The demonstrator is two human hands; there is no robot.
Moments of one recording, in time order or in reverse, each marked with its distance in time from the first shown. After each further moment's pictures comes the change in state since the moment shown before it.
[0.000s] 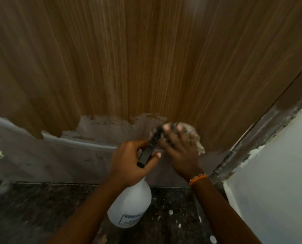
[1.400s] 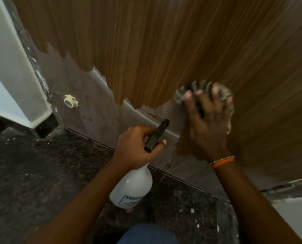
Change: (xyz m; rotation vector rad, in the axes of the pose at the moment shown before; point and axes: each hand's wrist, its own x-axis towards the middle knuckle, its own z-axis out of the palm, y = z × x) left_hand -0.066 -0.052 -0.117 0.005 0.234 -0.209; right_hand 0.139 -0.089 -0.003 0.035 0.090 -0.135
